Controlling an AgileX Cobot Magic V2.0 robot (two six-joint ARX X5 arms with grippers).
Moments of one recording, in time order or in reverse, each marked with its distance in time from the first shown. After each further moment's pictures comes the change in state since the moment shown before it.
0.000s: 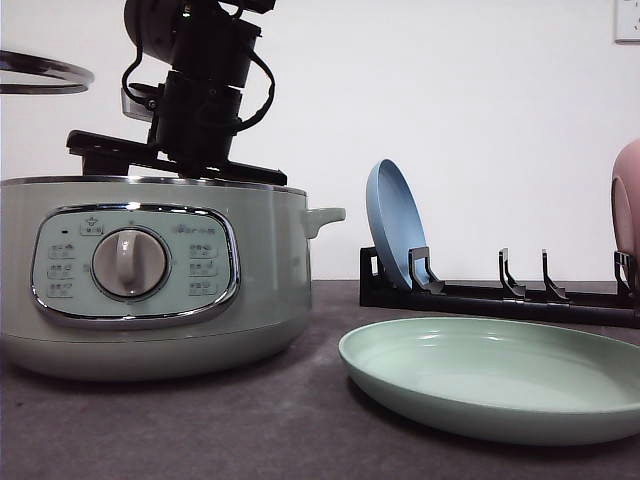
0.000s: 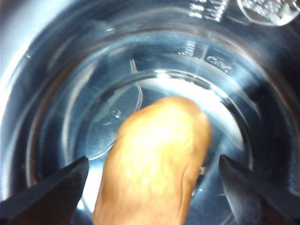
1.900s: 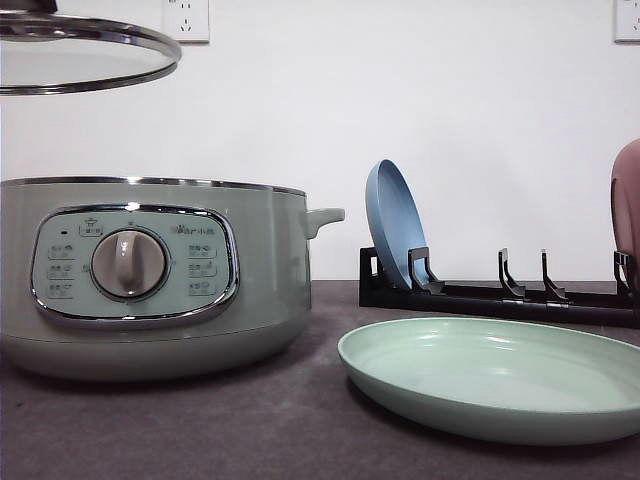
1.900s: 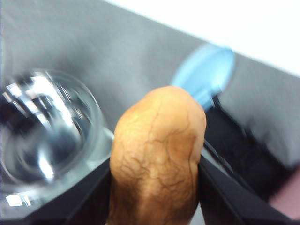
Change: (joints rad) left_arx -0.199 0.000 0.000 0.015 0.100 0.000; right_arx -0.258 -0.735 -0.001 -0.407 0.152 -0.278
